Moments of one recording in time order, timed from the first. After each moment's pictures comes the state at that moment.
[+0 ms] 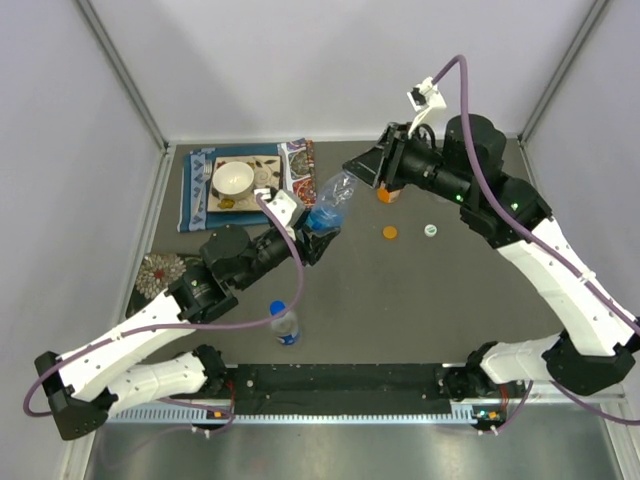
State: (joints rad) left arm -0.93 0.91 0.93 0.03 -0.07 -0.03; right arm 0.73 1.30 1.71 -0.54 -0.14 0.55
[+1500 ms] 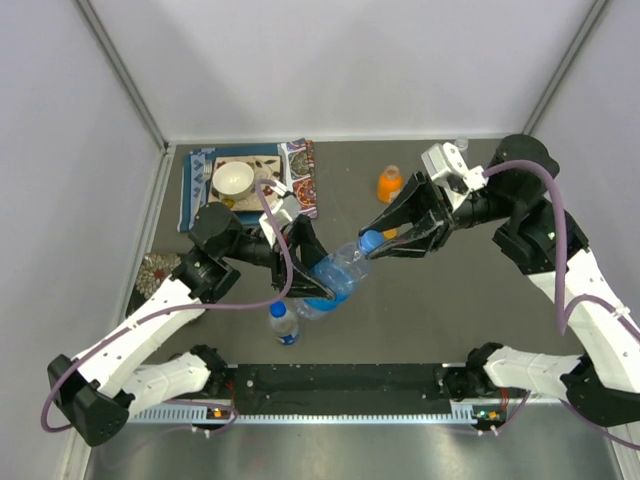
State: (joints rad) left arm -0.68 1.00 0.93 0.32 1.21 -0.58; right arm 0.68 1.12 1.57 -0.41 -1.18 -0.07
